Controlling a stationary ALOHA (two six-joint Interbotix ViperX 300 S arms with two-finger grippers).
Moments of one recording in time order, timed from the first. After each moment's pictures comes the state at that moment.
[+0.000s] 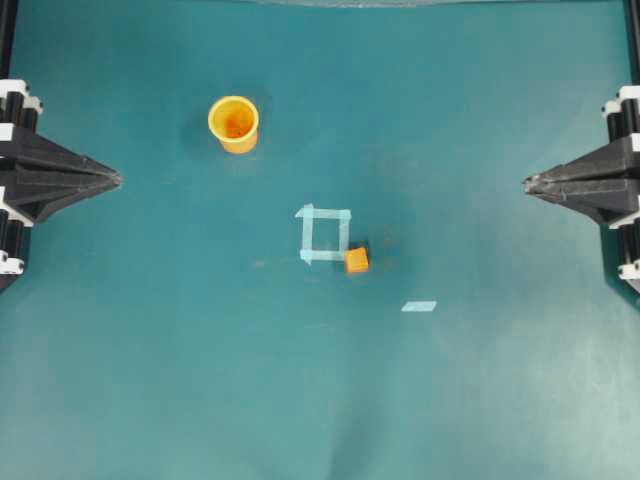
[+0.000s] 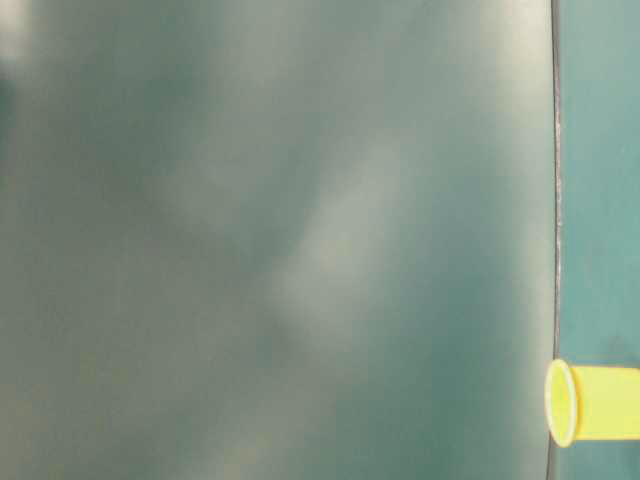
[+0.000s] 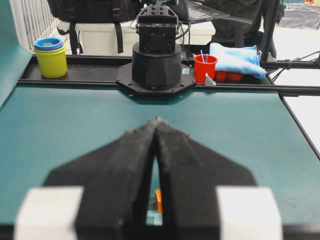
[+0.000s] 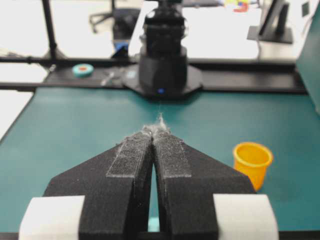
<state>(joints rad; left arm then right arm) 0.00 -0.96 1.17 0.00 -0.29 0.00 0.00 -0.96 1.17 0.00 -0.29 0.00</state>
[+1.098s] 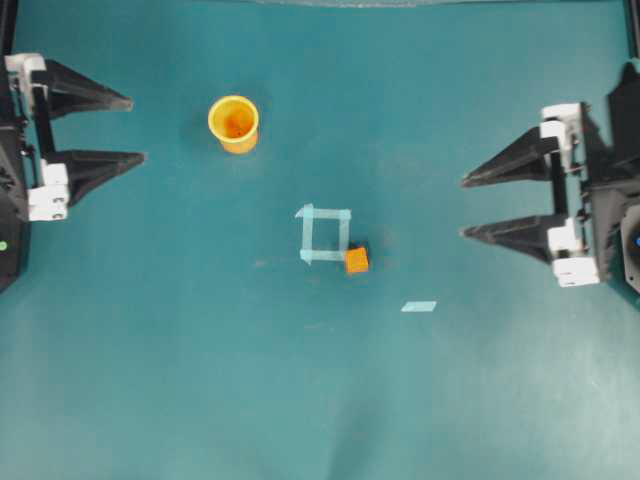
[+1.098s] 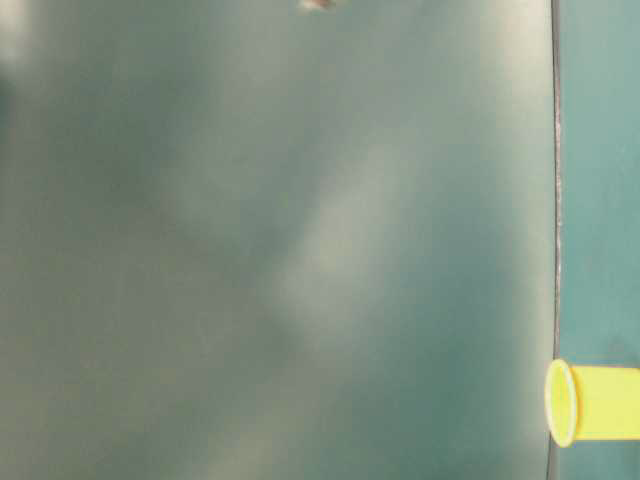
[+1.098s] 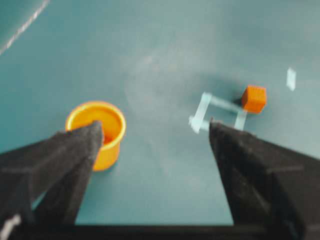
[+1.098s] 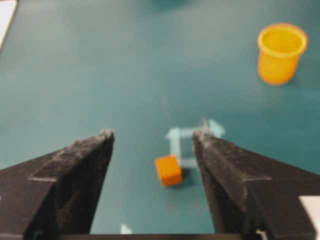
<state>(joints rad) 0.26 -0.86 1.16 0.01 0.03 -0.12 0.00 -0.69 0.99 0.00 0.03 0.18</state>
